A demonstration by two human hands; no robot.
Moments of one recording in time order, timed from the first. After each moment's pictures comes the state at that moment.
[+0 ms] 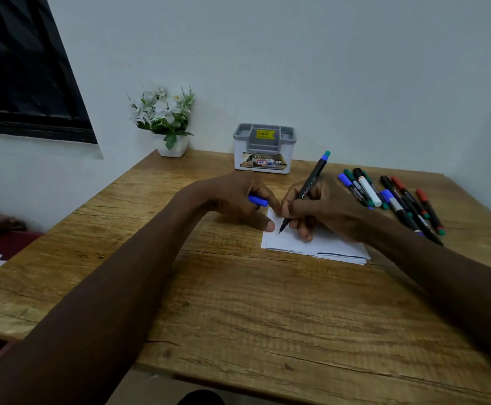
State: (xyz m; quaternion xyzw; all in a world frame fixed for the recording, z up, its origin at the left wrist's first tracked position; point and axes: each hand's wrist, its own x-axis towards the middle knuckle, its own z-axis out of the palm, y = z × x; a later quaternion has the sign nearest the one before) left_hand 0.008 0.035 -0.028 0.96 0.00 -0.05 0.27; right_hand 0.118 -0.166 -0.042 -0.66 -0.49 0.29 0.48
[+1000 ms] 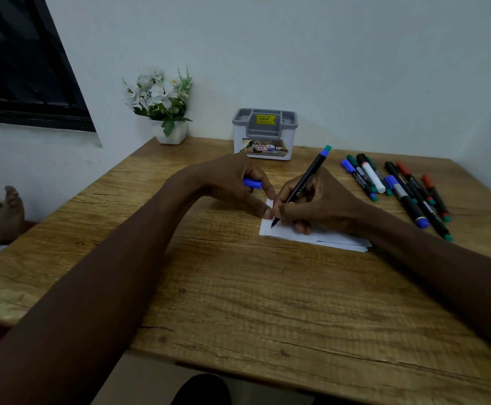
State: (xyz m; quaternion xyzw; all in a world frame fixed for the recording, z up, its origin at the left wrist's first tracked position) left_hand 0.007 0.039 -0.025 0.96 0.01 -0.04 0.27; right_hand 0.109 -0.167 -0.051 -0.64 -0.58 0.24 0.45
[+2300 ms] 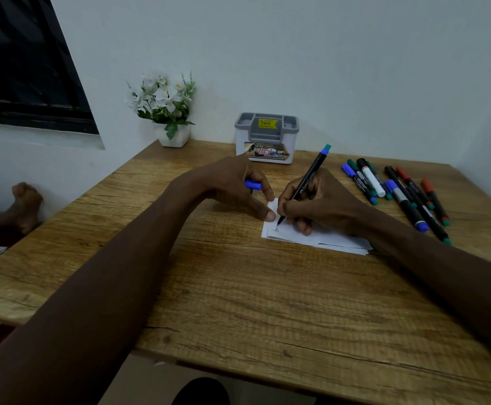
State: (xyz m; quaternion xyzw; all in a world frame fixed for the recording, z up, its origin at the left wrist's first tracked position) left_hand 0.005 0.036 -0.024 0.97 0.05 -0.03 0.24; right_hand 0.112 -0.163 -0.048 -0.69 -0.52 0.23 0.44
